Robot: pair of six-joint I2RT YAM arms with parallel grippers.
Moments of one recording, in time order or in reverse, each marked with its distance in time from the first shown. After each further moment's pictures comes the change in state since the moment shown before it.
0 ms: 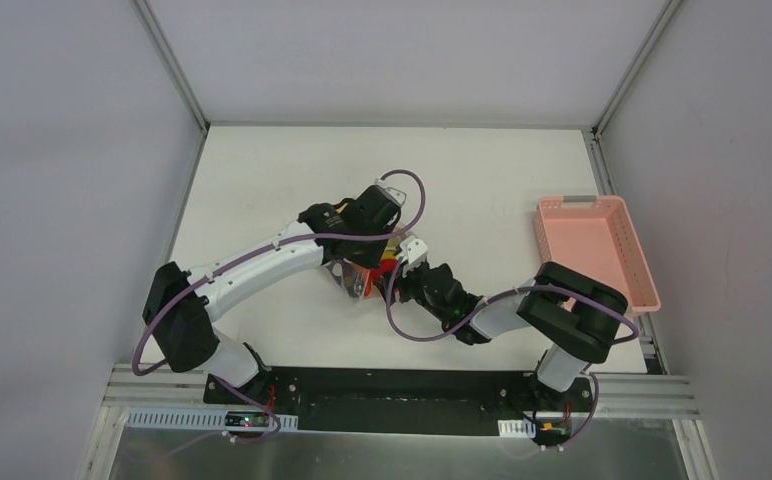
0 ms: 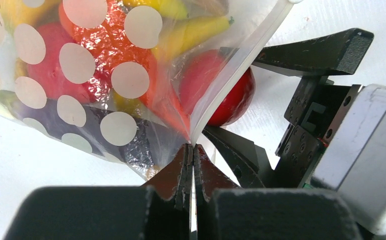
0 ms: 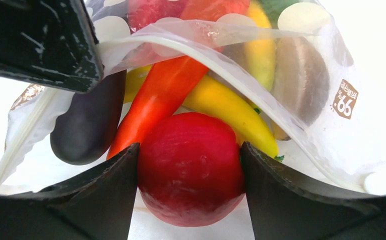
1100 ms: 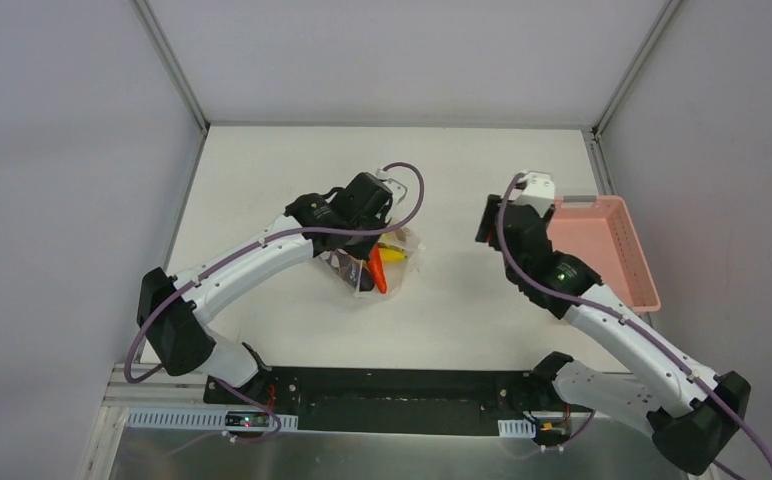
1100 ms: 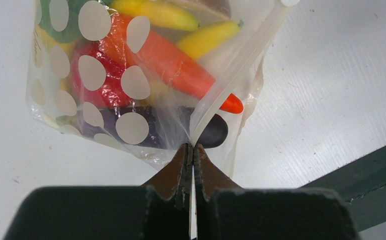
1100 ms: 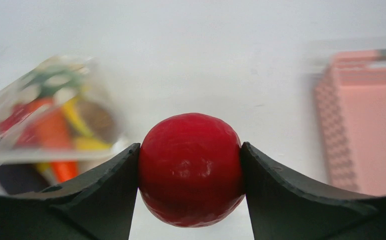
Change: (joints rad) left arm 0.033 -0.019 0.078 -0.067 0.019 0.185; right arm -0.243 -0.729 0.403 -1.369 0.462 0.271
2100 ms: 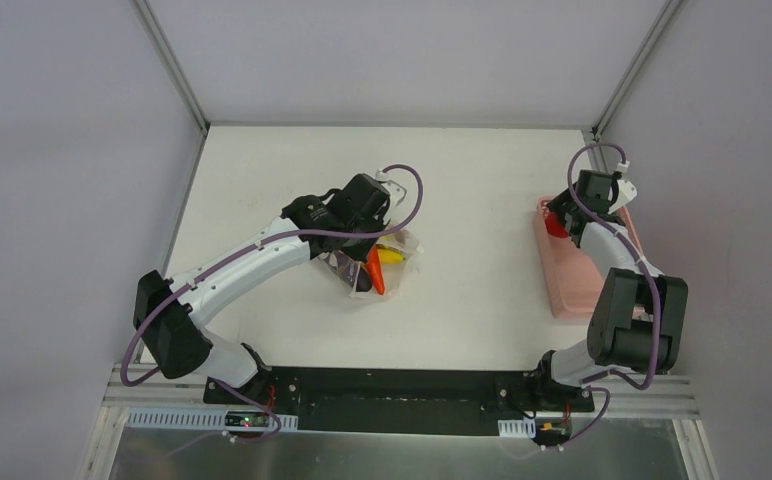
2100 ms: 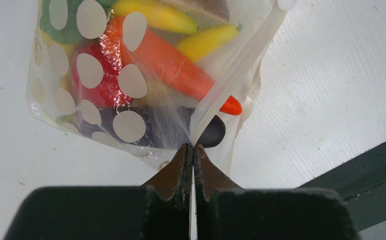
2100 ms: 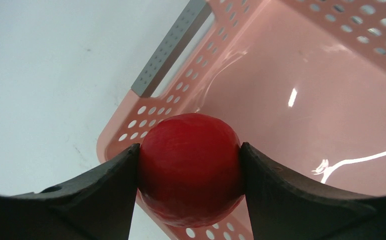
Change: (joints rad) left arm 0.000 -0.029 -0.023 0.008 0.008 0.028; right arm -0.937 0.525 0.042 0.230 -0.403 0.253
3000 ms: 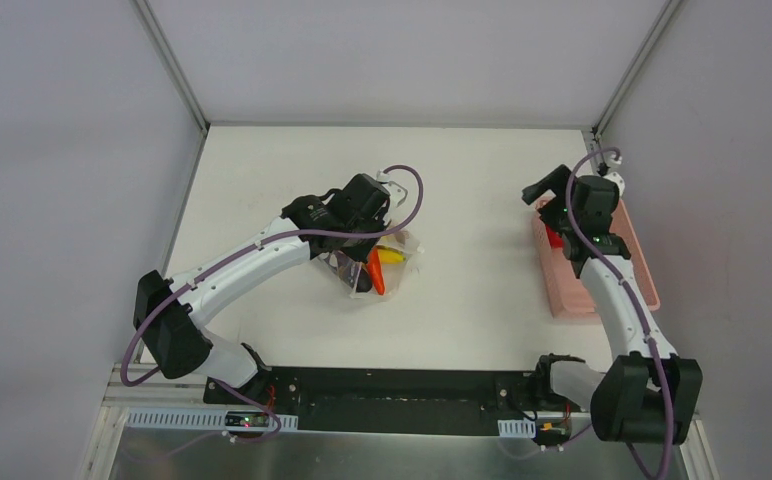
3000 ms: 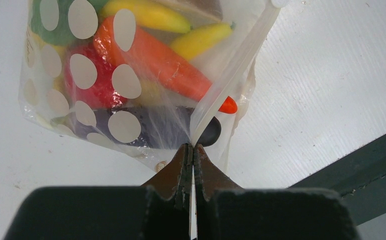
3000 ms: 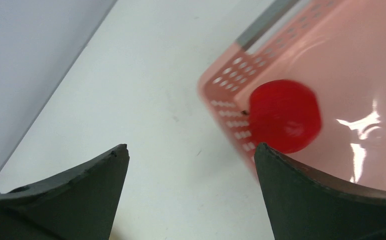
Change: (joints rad) left arm 0.000 0.000 0.000 0.000 0.025 0.001; right arm 0.090 -0.328 -0.073 -0.039 -0.247 0.032
